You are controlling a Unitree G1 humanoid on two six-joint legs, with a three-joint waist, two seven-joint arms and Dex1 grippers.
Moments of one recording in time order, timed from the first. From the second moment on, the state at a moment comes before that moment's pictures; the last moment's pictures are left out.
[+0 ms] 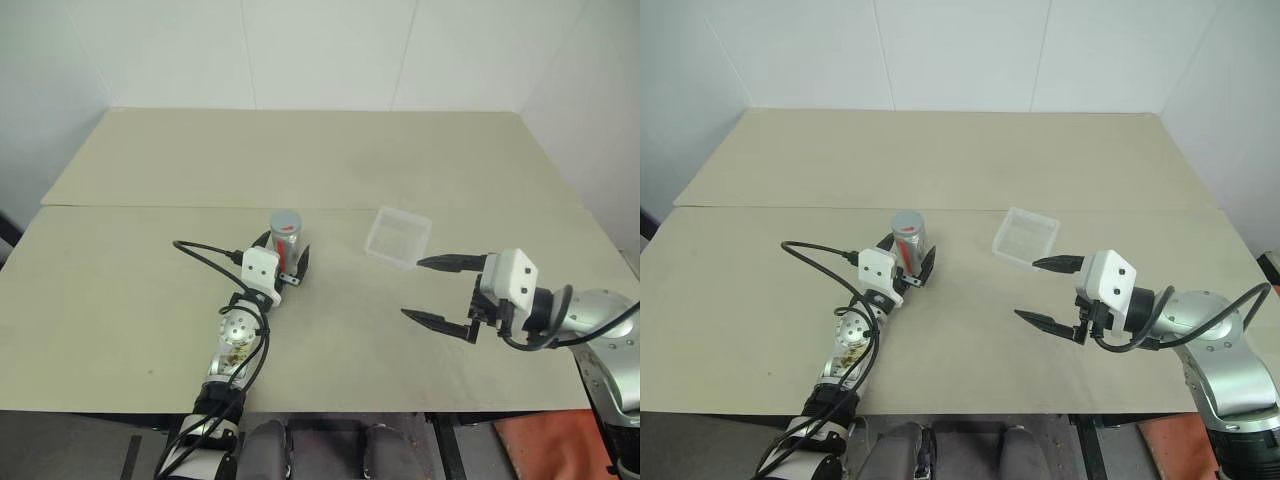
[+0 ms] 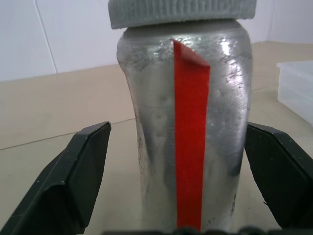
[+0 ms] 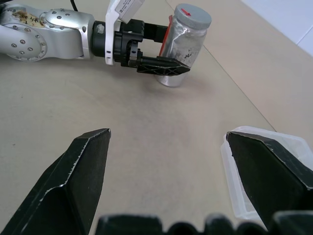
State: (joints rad) left arm -0.38 0.06 0.00 0.45 0.01 -0.38 -0.22; right arm -0.10 -0.83 -0.13 -0.42 0.43 0.23 0.99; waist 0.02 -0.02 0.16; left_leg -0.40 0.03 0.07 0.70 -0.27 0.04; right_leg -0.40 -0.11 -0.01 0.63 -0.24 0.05
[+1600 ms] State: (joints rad) left arm -0.31 0.10 -0.12 0.09 -0.16 -0.19 -0.51; right arm -0.48 -0.33 0.19 -0.40 0.29 0.42 0.55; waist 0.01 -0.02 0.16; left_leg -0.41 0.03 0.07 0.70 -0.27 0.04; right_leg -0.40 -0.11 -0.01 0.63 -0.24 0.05
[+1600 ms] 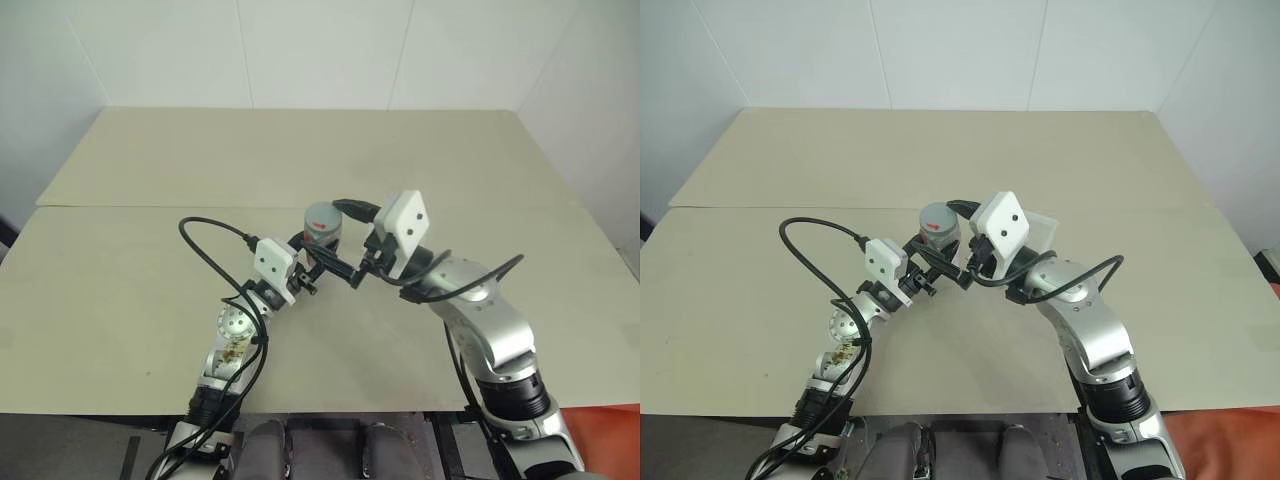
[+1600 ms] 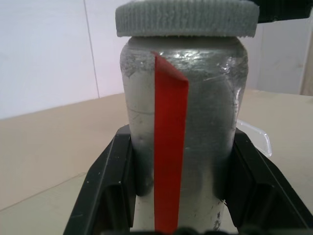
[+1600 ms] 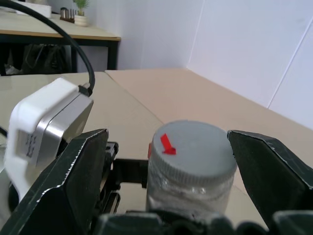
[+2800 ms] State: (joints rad) left arm -0.31 0.09 -0.13 0.07 -0.17 -0.19 -0.49; right arm -0.50 -0.25 0.19 -0.32 0.21 0.38 0.50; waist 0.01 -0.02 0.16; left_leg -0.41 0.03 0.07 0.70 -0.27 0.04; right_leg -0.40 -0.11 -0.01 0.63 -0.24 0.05
